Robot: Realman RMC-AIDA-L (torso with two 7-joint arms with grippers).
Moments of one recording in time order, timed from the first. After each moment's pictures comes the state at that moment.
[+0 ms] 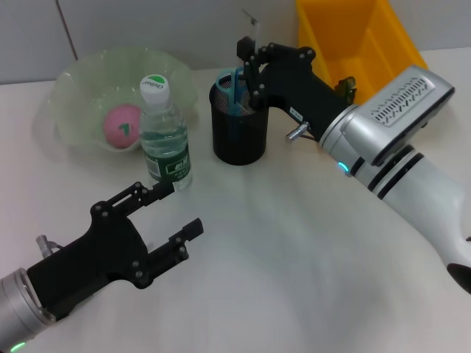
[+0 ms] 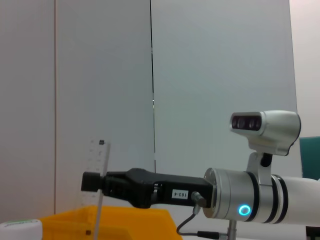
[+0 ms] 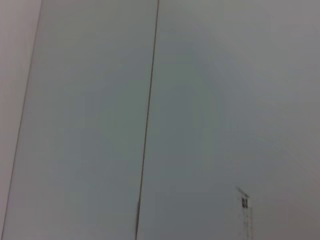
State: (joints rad) left arm -0.30 -2.02 1.78 0.32 0.62 1.53 -0.55; right arm 0.74 2.08 0.27 0.26 -1.98 -1.16 0.11
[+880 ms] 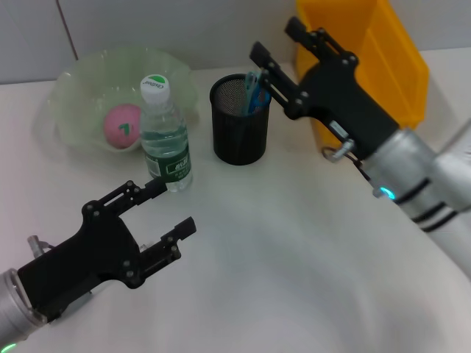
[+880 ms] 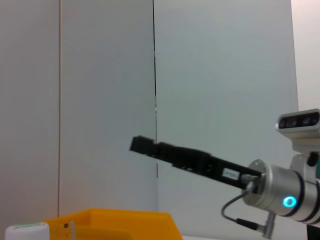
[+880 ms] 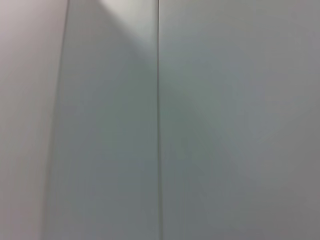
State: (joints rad) left arm -0.29 -2.01 1.77 0.32 0.62 1.55 -0.56; right arm 0.62 2.08 0.27 0.25 -2.05 -1.46 0.21
